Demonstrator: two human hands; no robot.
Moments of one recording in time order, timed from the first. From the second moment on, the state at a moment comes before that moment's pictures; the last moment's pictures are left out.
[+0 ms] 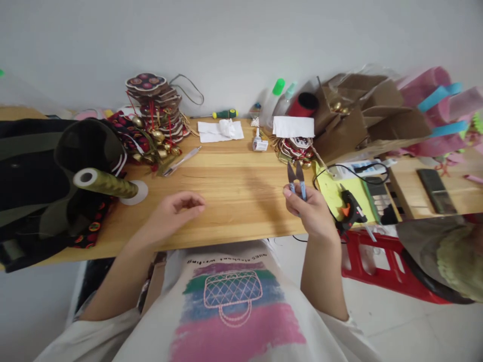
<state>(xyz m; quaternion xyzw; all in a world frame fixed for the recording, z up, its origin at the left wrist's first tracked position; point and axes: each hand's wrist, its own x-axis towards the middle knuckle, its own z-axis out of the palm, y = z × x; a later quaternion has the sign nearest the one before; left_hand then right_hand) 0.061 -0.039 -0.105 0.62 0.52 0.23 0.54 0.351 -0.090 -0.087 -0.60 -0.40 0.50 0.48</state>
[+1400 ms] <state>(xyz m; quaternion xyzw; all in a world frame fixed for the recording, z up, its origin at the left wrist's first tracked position) 0.019 -0.018 -0.134 0.70 0.68 0.12 0.19 0.403 -0.073 -0.156 -0.81 -0.45 0.22 0.32</state>
